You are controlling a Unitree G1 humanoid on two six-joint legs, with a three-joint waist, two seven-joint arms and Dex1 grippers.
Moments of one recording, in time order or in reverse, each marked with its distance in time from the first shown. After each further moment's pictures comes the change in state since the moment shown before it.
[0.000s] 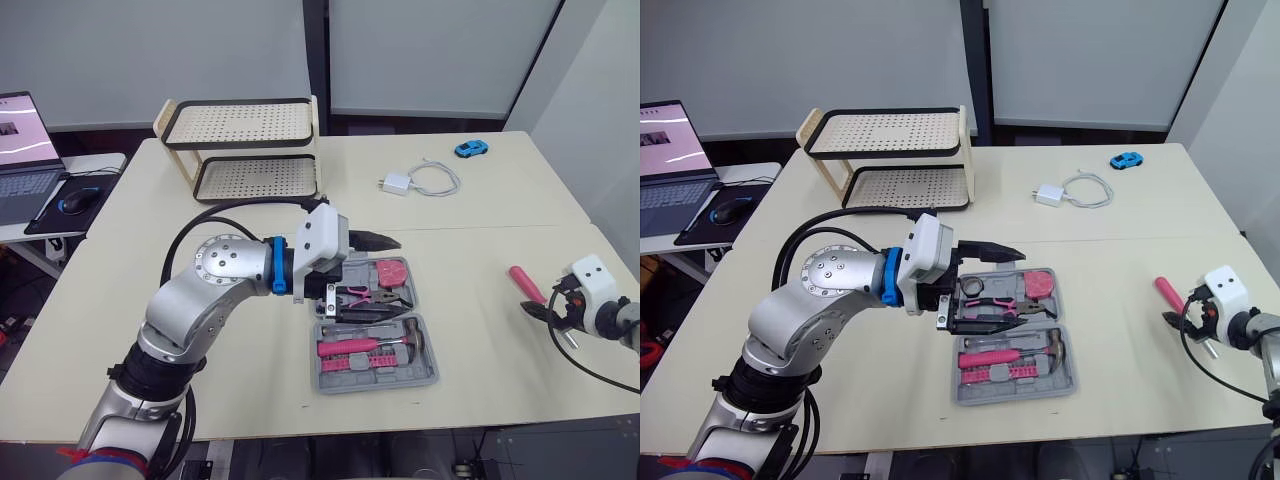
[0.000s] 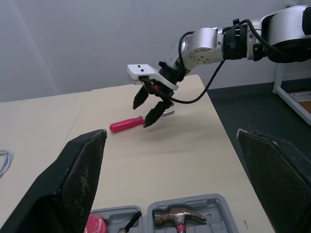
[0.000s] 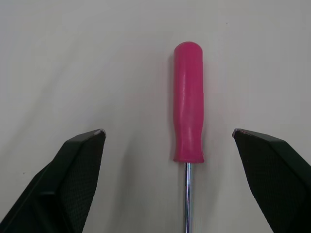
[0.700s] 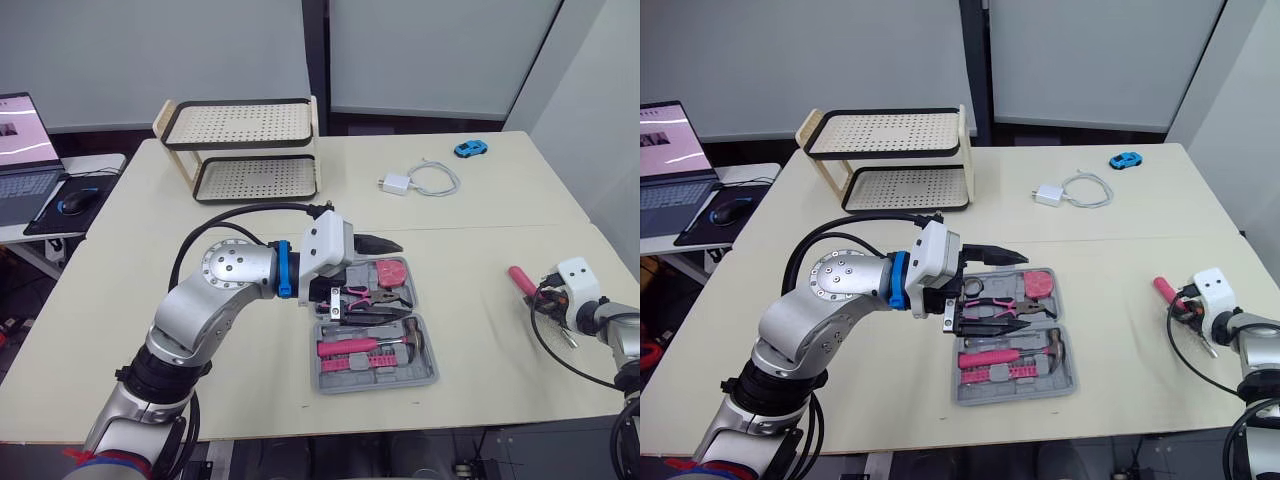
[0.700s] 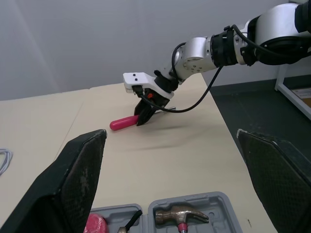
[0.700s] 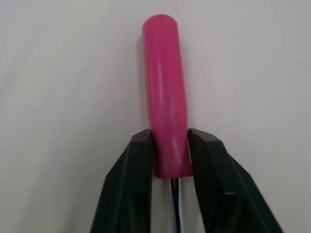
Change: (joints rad) left arm 0.006 -0.022 -0.019 0.018 0.050 -0.029 -0.003; right arm -0.112 0.057 0.038 0.227 -0.068 -0.090 -0.081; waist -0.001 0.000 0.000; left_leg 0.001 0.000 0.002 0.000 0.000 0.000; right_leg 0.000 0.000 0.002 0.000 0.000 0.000
